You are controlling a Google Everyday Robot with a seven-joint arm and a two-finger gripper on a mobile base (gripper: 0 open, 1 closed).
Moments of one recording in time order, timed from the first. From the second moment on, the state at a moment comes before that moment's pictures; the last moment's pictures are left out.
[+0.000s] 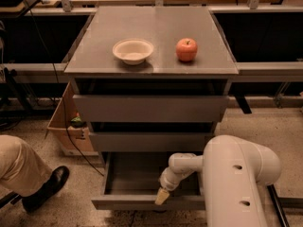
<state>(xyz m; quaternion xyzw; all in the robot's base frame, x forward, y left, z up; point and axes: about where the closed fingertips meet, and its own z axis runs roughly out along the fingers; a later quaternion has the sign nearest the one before) 0.554 -0.054 0.214 -0.61 0.76 0.17 0.10</state>
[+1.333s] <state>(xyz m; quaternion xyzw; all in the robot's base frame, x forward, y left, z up) 0.557 -0.036 0.180 -0.63 0.75 0.17 0.10</state>
